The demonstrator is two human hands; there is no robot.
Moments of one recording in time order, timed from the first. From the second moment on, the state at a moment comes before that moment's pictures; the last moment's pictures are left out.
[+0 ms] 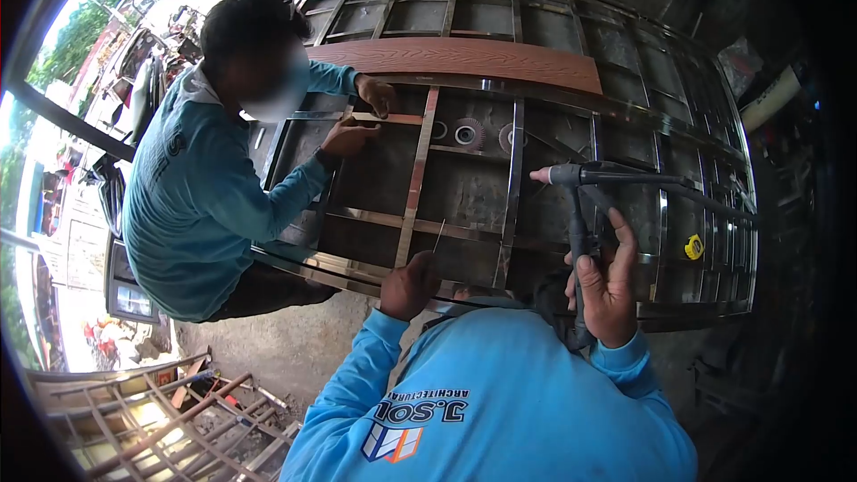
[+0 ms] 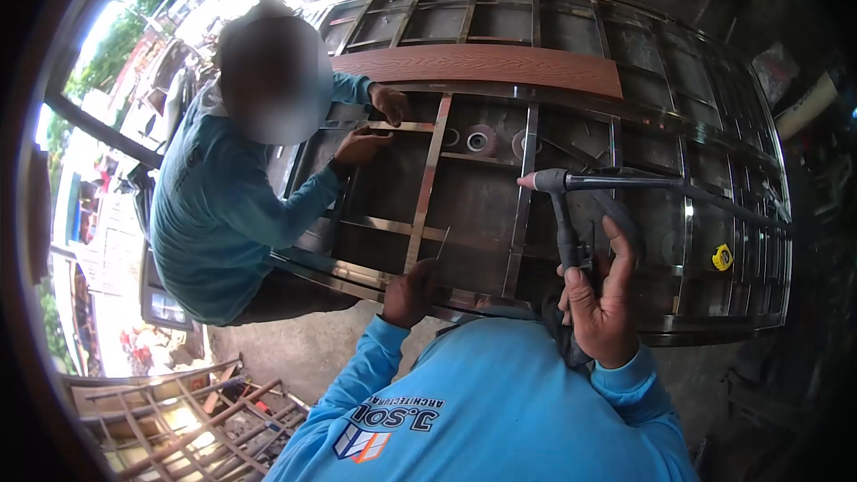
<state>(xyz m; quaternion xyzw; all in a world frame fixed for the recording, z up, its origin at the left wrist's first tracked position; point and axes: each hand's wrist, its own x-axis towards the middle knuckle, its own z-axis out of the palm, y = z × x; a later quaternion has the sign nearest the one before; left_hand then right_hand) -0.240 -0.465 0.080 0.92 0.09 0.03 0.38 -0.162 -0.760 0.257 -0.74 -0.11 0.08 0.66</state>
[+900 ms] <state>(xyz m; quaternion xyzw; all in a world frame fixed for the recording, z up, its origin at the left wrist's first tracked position) -0.154 -0.402 0.066 0.85 0.17 0.09 0.50 -0.166 -0.753 0.243 -0.76 -0.02 0.05 0.65</state>
